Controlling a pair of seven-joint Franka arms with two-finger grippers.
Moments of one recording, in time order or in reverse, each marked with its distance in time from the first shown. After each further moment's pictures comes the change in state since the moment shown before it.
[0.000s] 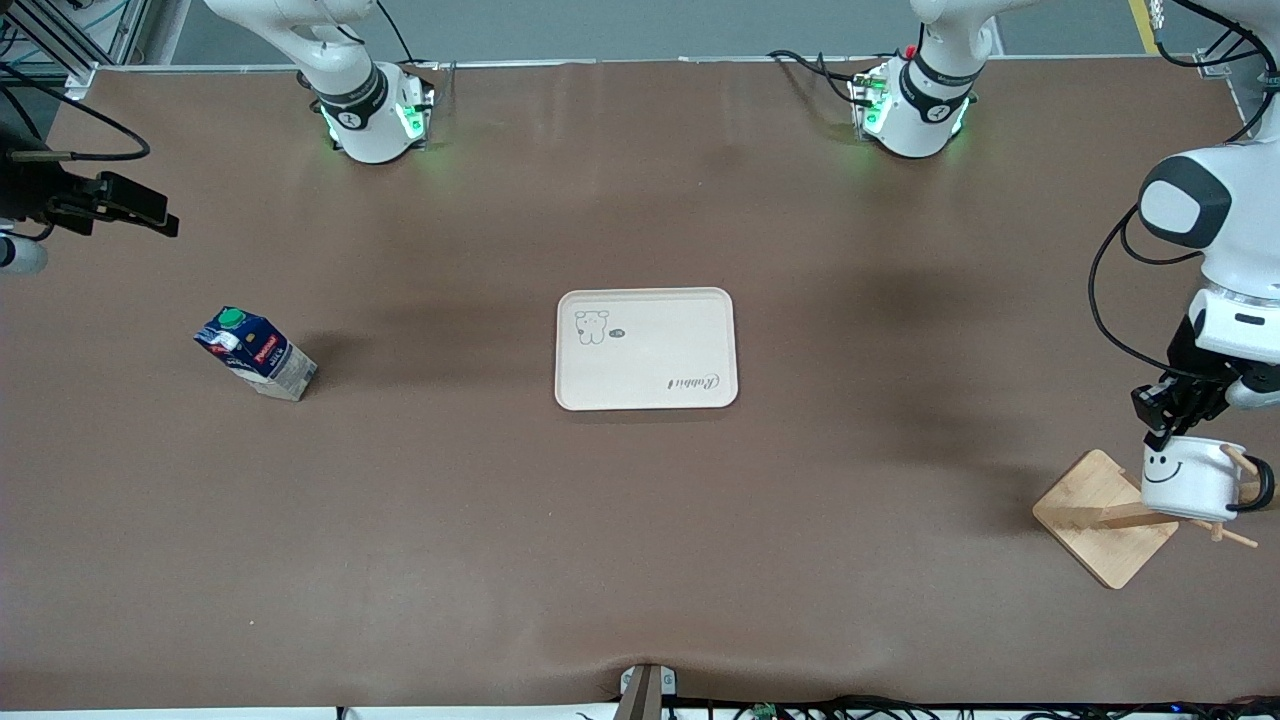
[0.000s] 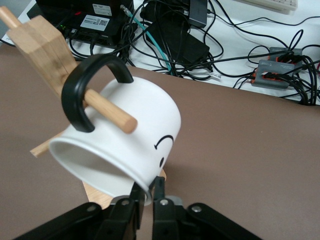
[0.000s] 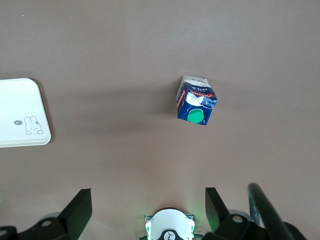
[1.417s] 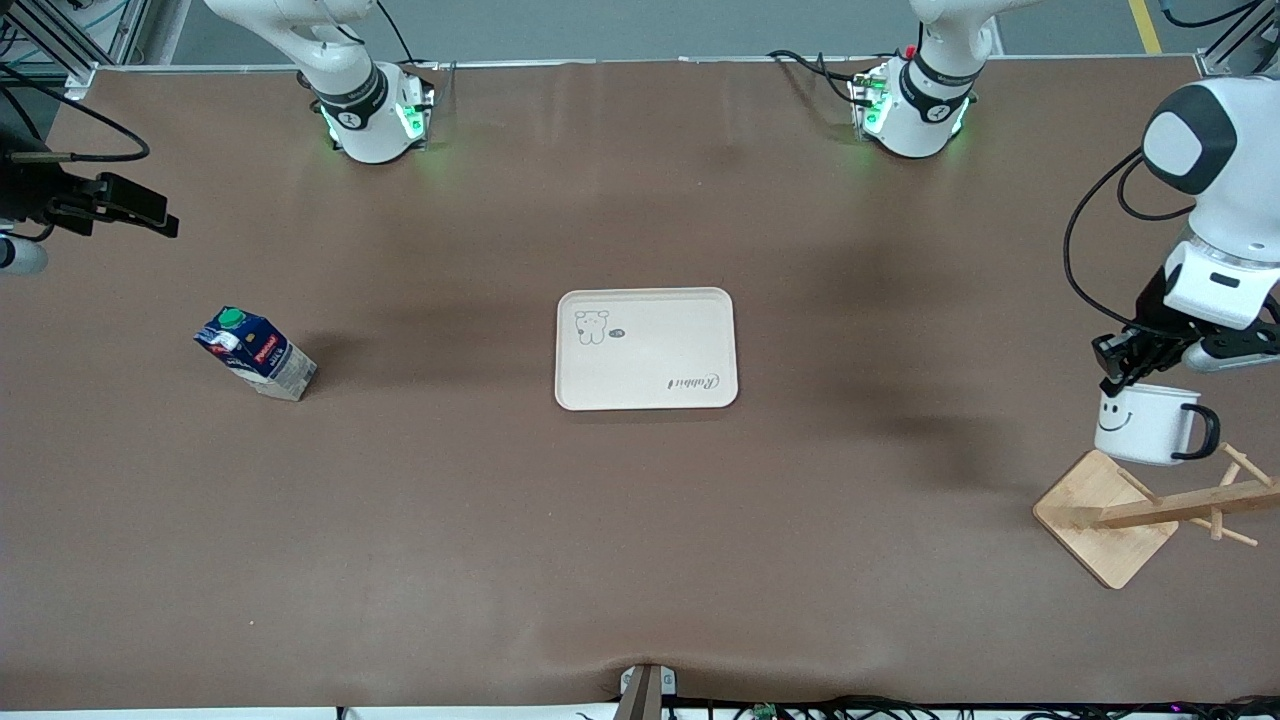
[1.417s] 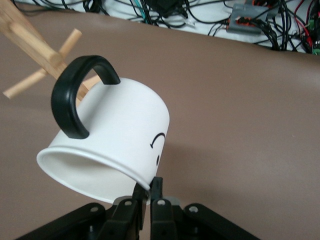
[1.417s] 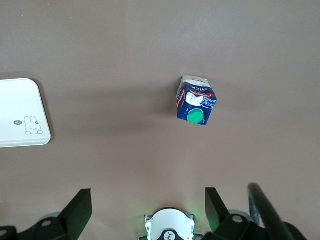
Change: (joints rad) left arm -0.001 -0.180 -0.097 0.004 0.000 -0.423 -0.091; right arm -0.001 0.001 -0.001 0.000 0.000 0.000 0.000
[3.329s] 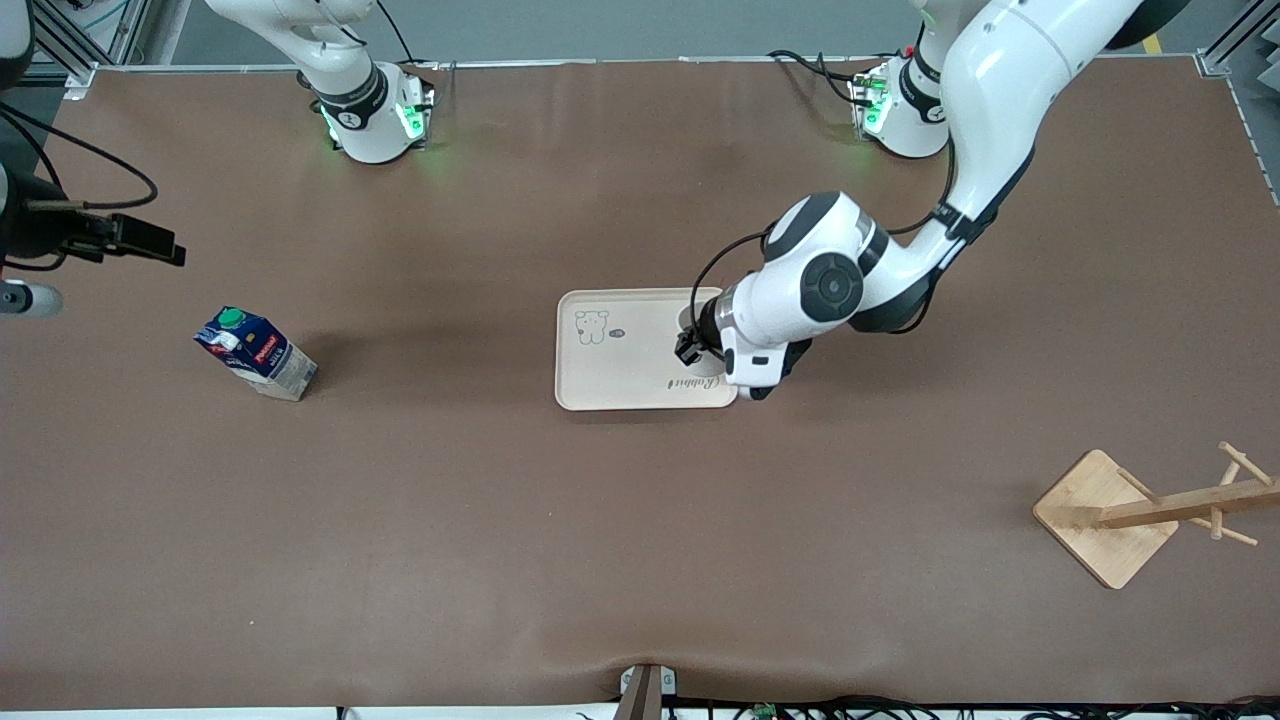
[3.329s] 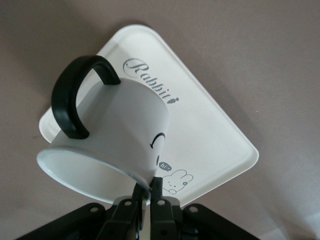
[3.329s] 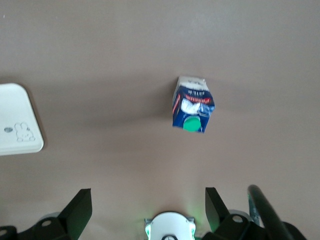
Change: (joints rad) left arm -0.263 0.719 -0.514 0.425 -0.026 -0.187 -1.309; right arm -0.026 0.082 -0.002 -0.011 -0.002 0.061 0.000
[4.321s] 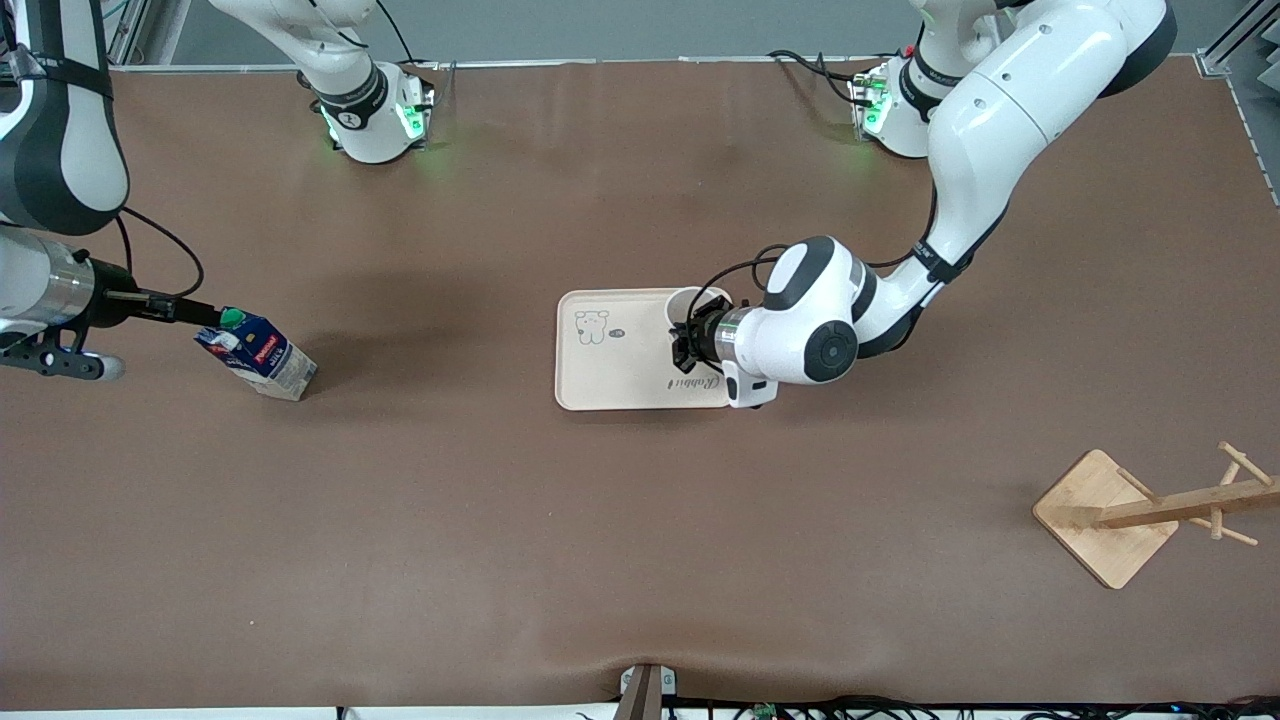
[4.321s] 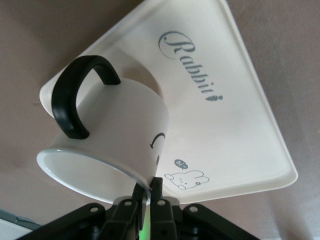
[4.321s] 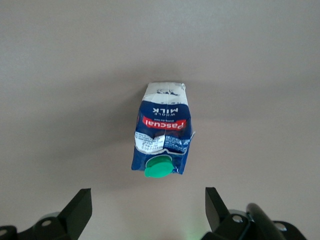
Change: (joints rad) left arm -0.002 0.104 0.031 0.024 -0.141 -0.052 -0.049; right arm -0.095 -0.012 -0.004 -0.394 -0.023 0.358 0.023
